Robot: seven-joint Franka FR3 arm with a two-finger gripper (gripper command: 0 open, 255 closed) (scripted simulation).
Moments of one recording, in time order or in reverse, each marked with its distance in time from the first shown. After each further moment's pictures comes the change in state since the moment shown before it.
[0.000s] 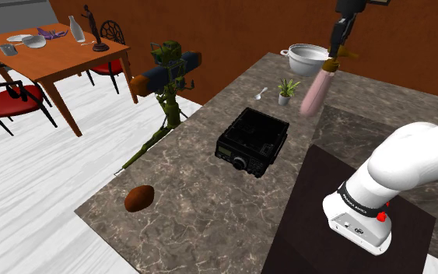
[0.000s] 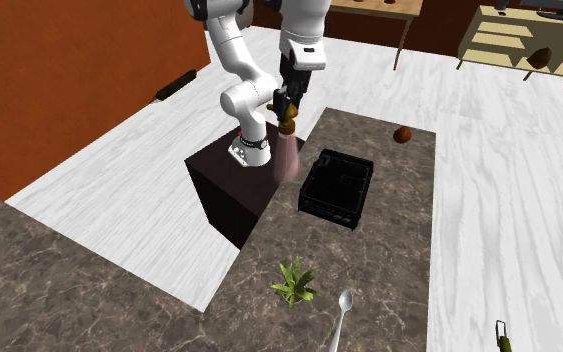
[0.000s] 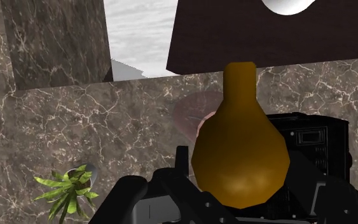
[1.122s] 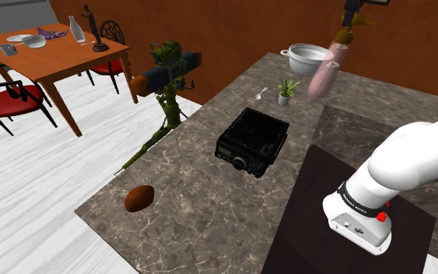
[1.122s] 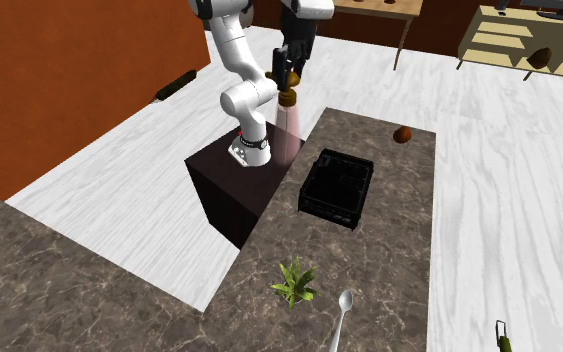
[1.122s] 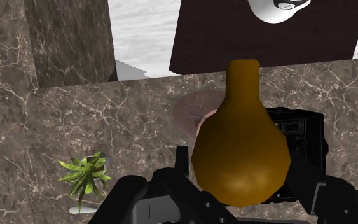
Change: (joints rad) arm 0.008 0.097 0.008 0.316 0.013 -0.219 -0.026
